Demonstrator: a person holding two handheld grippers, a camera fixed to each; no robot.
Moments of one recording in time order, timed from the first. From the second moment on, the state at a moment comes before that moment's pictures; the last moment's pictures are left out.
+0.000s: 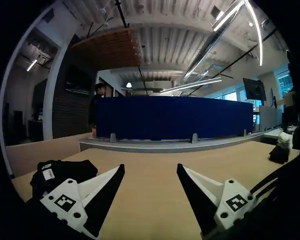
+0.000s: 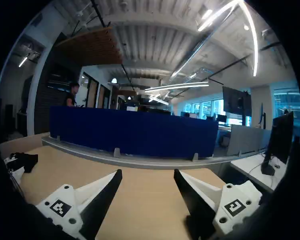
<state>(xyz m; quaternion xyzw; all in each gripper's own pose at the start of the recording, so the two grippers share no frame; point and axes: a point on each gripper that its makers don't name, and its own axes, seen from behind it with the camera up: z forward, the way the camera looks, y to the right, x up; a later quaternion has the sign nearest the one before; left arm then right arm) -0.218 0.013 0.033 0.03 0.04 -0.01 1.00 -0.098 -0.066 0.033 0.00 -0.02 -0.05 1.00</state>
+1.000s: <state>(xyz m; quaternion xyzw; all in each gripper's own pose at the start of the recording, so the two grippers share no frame) -0.235 0.013 0.033 0.03 0.03 0.00 1.00 -0.089 -0.061 0.037 0.01 0.00 -0.04 1.00</state>
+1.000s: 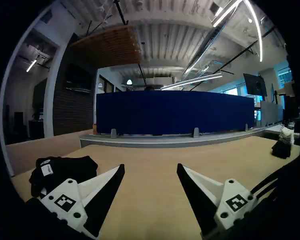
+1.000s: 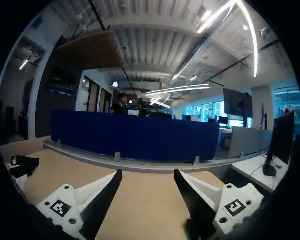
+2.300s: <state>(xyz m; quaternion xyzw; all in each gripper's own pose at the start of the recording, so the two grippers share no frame) -0.236 0.010 0.030 0.03 0.03 0.00 1.00 -0.224 -0.007 0.036 0.00 0.01 0.02 1.00</state>
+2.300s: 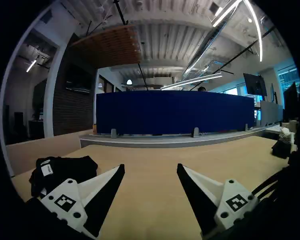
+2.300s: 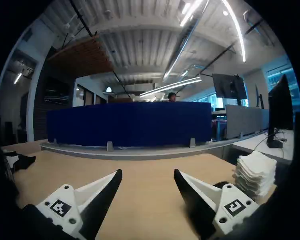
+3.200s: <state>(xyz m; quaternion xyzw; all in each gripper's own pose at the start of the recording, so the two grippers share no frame) -0.237 0.010 0.033 0.03 0.03 0.00 1.00 -0.257 -0.012 0.030 0.01 0.01 0.04 1.00</state>
